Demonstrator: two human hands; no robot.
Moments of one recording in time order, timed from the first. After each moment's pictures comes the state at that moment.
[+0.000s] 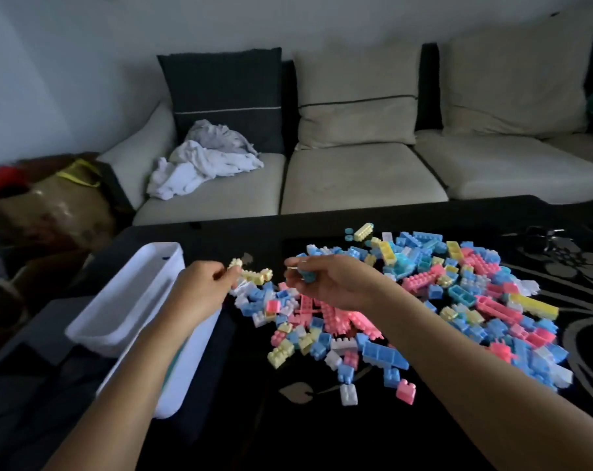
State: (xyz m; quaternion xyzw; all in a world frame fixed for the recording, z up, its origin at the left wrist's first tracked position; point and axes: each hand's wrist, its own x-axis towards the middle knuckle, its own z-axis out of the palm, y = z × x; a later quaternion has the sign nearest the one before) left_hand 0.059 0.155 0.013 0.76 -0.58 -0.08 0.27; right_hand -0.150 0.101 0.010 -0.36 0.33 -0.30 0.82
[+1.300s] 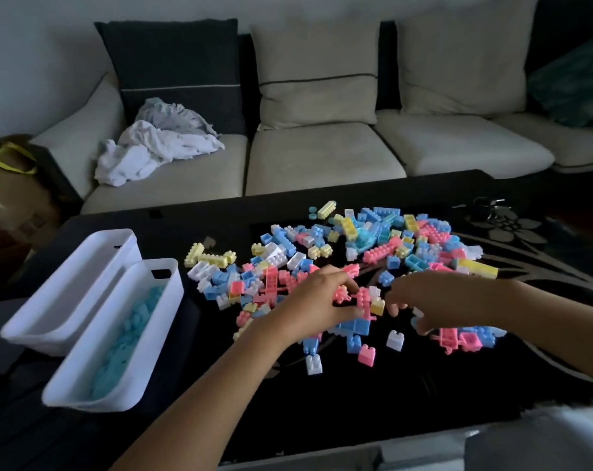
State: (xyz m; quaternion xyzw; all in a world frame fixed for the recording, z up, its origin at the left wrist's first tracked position) left_hand -0.099 0.157 -0.026 0.49 -0.82 -0.27 0.14; right_hand -0.317 0.142 0.000 -0.87 0.42 0.21 0.12
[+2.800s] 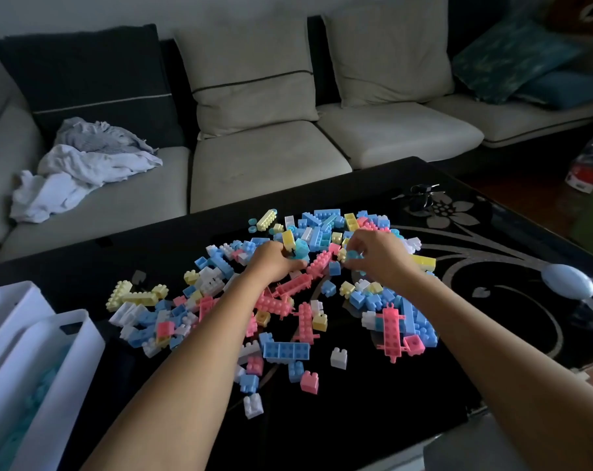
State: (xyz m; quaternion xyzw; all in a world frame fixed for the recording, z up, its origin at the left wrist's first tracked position) left_hand -0.157 0.016 -0.054 0.64 -0.72 -0.25 0.11; right_hand -0.356 0.081 -0.046 -0.69 0.66 -0.25 0.15
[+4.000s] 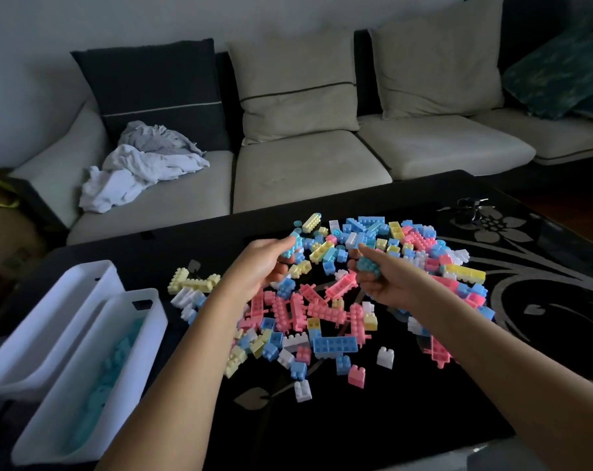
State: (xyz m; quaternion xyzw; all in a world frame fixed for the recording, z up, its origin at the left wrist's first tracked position) left_hand -0.075 0.082 0.005 0.58 -0.51 -0.52 0.36; right_hand -0.294 0.084 -0.045 -0.24 0.40 -0.45 0.76
